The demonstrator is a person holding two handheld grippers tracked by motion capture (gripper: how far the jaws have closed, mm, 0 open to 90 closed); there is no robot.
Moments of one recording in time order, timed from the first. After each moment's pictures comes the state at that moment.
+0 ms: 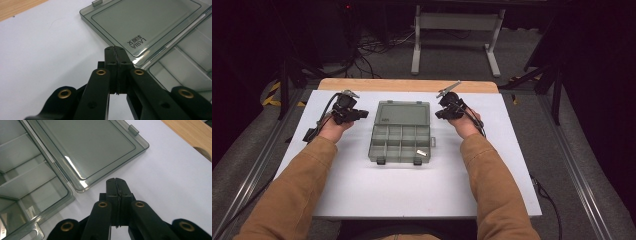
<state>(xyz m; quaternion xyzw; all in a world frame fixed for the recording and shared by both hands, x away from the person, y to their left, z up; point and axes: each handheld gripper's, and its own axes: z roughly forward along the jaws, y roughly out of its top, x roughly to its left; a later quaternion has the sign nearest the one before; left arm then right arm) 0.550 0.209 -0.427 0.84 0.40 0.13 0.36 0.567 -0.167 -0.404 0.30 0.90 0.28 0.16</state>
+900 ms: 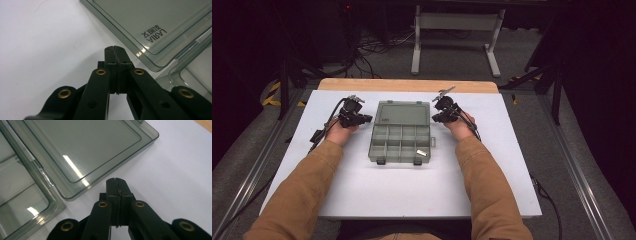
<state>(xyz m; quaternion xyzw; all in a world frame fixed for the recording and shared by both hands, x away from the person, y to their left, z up) 0.566 0.199 -0.461 0.83 0.41 0.11 0.35 0.581 -0.159 -0.435 0.32 0.89 0.27 0.15</state>
